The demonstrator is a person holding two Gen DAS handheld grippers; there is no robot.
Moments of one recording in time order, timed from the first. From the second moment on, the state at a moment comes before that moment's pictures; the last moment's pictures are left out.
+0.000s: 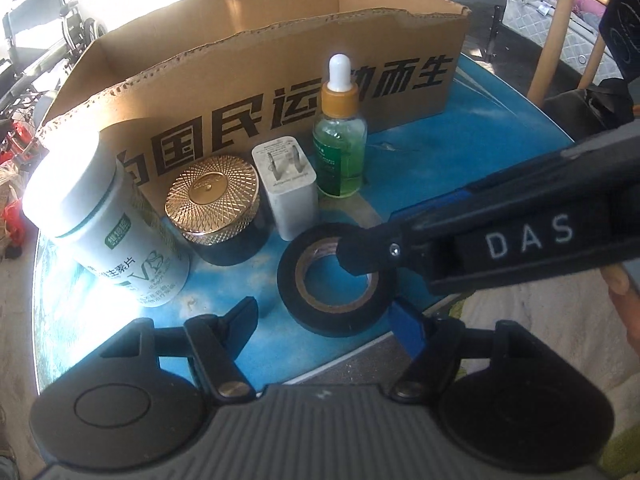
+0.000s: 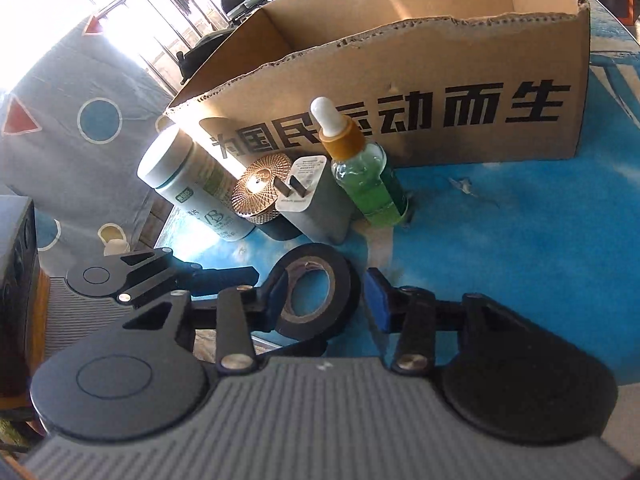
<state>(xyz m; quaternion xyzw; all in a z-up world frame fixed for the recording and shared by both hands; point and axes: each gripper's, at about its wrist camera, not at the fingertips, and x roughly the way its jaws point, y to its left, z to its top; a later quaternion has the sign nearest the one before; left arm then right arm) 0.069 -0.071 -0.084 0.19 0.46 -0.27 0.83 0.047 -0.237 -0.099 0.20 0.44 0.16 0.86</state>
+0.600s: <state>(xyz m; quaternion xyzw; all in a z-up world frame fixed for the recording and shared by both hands) 0.077 -0.081 -0.083 0.17 0.45 -0.27 0.83 0.058 -0.228 -0.110 0.17 0.45 0.15 0.86</state>
